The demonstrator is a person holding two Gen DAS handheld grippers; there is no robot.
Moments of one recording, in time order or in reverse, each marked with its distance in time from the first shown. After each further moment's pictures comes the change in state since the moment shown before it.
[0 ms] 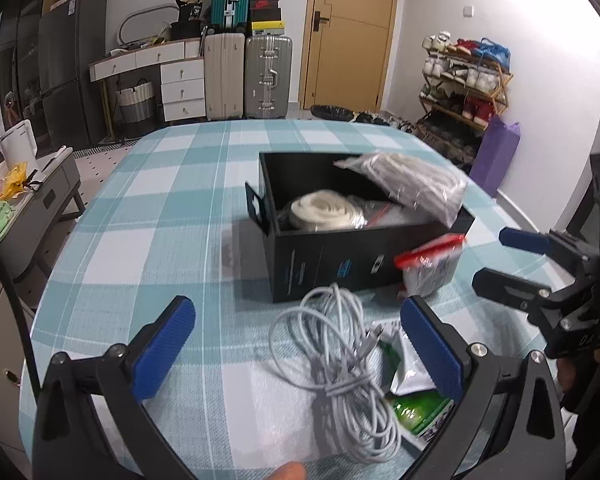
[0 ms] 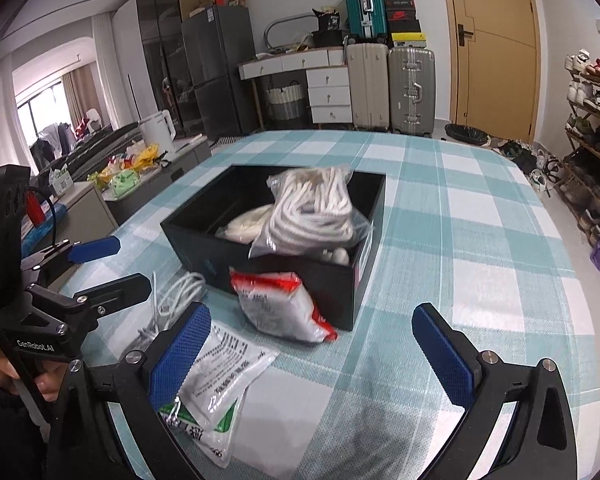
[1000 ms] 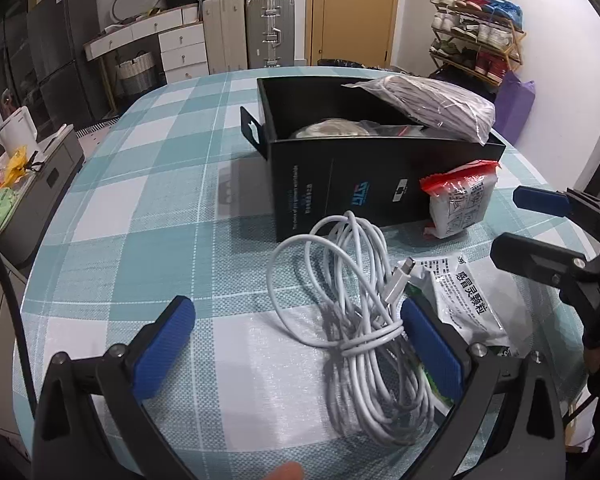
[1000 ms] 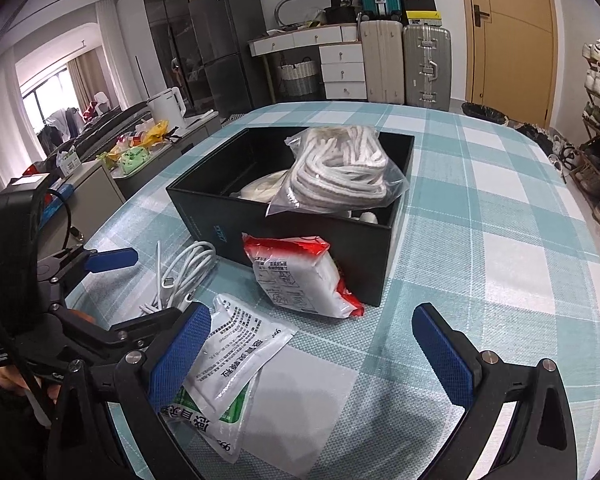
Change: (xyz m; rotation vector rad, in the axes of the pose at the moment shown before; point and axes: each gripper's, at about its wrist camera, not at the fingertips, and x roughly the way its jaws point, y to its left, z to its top) left arm 0.029 -0.003 -0.021 0.028 0.158 0.044; right arm 0.022 0.008 -0.009 -0.005 0.081 0.057
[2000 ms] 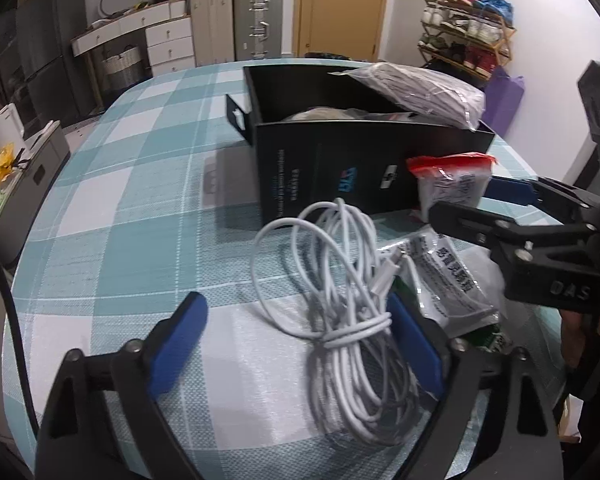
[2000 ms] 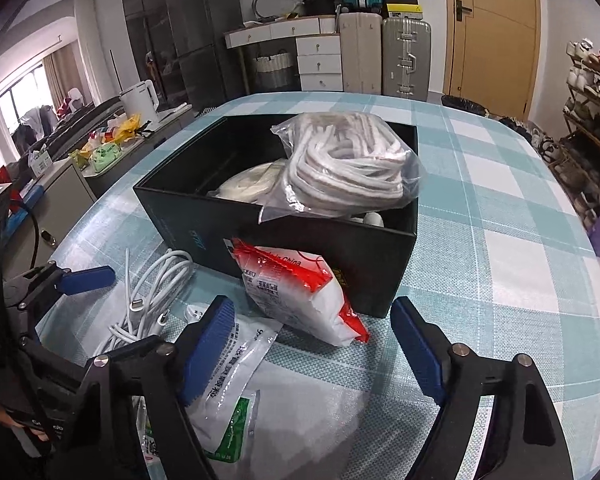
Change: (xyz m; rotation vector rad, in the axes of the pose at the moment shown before) left arm 0.003 -0.001 -0.005 0.019 0.022 -0.056; right arm 0.026 0.012 0.009 0.023 0.025 -0.114
